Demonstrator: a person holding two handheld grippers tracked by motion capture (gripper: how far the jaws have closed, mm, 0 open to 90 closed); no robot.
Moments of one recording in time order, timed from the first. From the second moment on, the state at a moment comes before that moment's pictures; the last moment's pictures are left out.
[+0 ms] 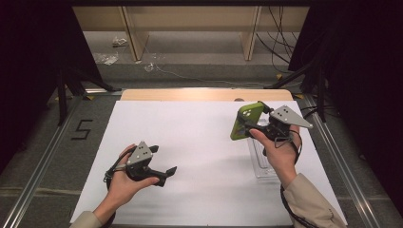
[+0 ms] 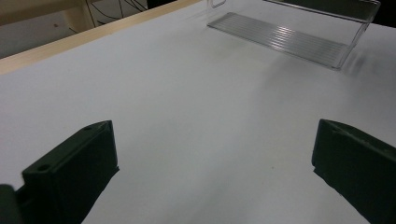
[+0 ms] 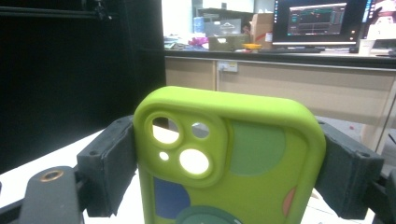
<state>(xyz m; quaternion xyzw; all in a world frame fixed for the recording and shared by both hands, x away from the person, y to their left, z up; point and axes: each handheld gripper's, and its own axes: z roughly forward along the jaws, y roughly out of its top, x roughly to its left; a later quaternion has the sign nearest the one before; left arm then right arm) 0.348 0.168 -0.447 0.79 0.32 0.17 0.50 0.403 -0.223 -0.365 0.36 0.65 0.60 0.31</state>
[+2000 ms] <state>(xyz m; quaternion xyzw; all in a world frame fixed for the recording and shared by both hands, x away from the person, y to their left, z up) 0.344 0.187 -0.457 0.78 0.32 0.18 0.50 0.442 -0.277 -0.362 0.42 0.61 0.56 0.37</state>
